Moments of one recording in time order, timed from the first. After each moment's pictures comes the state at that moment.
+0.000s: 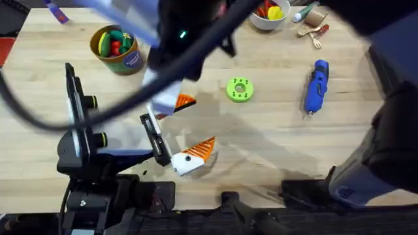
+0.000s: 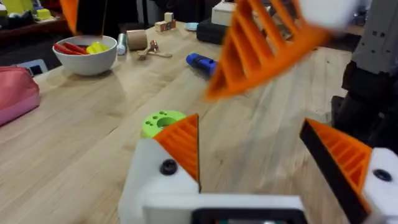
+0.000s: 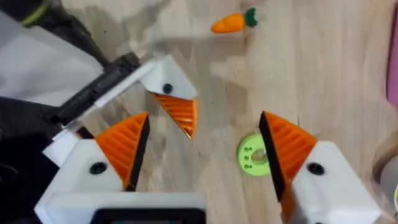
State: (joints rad) left arm -0.03 0.01 0.01 -0.11 1.09 0.05; right arm 0.99 1.96 2.29 -1.53 -0.02 -0.35
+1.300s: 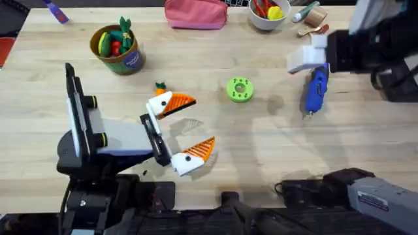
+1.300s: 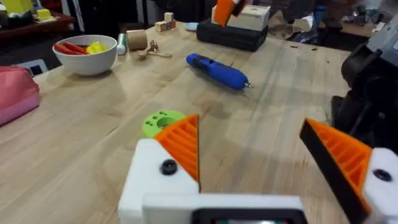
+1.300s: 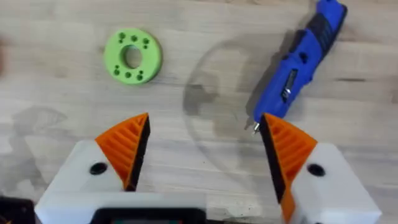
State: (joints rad) left arm -0.03 0.01 0.01 -0.11 1.09 0.05; right arm 0.20 1.20 1.27 -1.22 0.01 0.19
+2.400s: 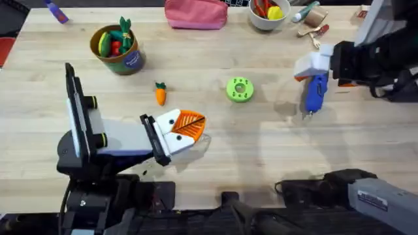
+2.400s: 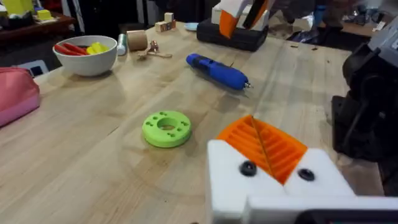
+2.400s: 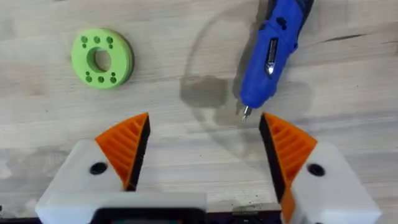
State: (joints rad) left arm -0.03 0.01 0.01 -0.11 1.09 0.05; right arm 0.10 1.18 1.18 -1.21 0.01 0.28
